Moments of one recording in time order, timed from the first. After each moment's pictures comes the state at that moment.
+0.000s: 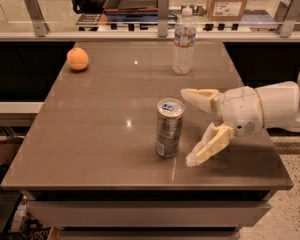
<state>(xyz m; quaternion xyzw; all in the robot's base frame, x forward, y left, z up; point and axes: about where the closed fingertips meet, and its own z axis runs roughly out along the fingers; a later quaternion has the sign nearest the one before) 0.444 -0.074 0.879 -0.56 0.60 0.37 0.43</state>
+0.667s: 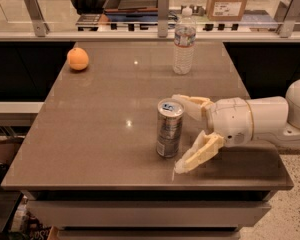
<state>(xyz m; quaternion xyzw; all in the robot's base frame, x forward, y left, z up) 0.433 -0.051 0.876 -0.53 0.58 0.42 0.45</state>
